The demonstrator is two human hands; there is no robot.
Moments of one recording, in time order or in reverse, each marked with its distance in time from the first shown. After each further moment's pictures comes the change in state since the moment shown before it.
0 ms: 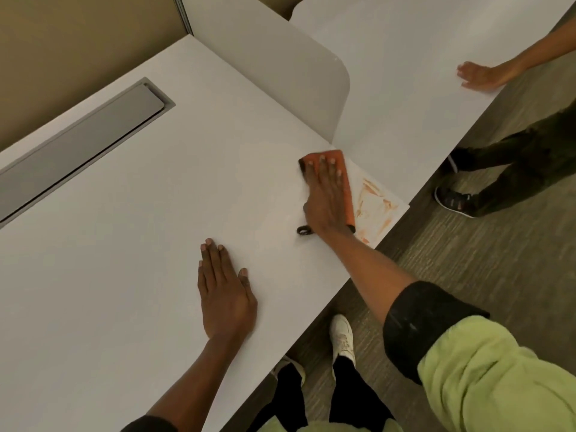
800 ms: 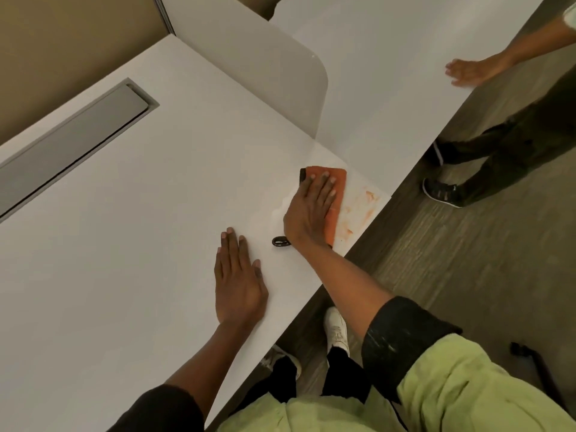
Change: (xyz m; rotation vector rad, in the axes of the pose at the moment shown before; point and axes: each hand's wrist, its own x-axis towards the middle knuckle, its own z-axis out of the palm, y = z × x) left_hand -0.003 0.033 0.009 -0.095 -0.098 0.122; right_hand -0.036 -0.028 0.004 -0.077 -0.055 0.302
